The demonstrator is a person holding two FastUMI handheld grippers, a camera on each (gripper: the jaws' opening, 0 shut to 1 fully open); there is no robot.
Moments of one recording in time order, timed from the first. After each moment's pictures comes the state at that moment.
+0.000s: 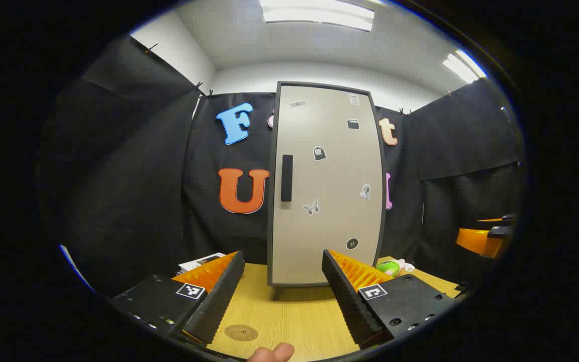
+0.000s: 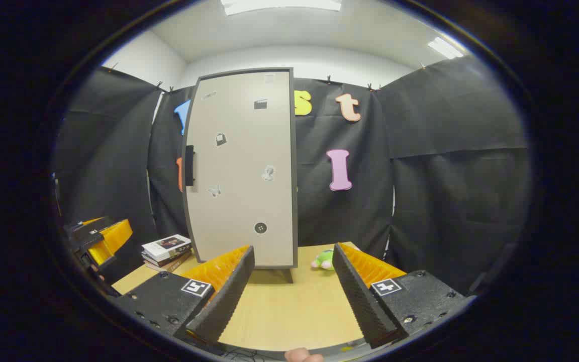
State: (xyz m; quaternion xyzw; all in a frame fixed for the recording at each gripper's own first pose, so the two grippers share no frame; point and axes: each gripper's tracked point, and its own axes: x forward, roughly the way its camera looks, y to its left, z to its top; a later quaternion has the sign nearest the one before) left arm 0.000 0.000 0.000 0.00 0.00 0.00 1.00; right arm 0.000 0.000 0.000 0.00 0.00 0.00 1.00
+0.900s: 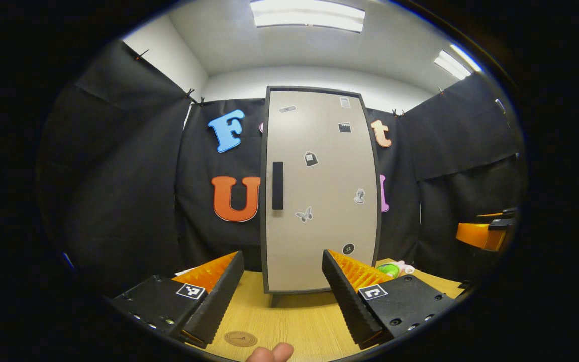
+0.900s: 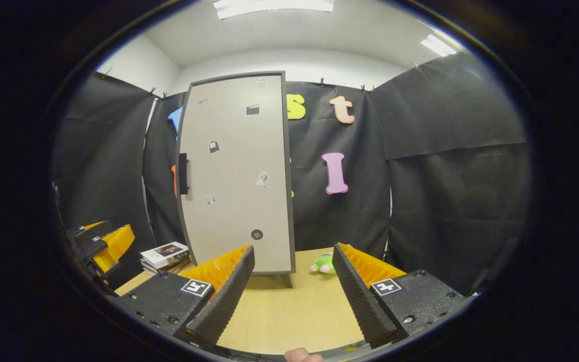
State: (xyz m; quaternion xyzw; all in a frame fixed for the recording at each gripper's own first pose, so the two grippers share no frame) left arm 0.011 -0.010 0.006 0.02 -0.01 -0.01 1.00; right arm 0.006 -0.007 0.011 0.02 -0.01 -0.01 1.00
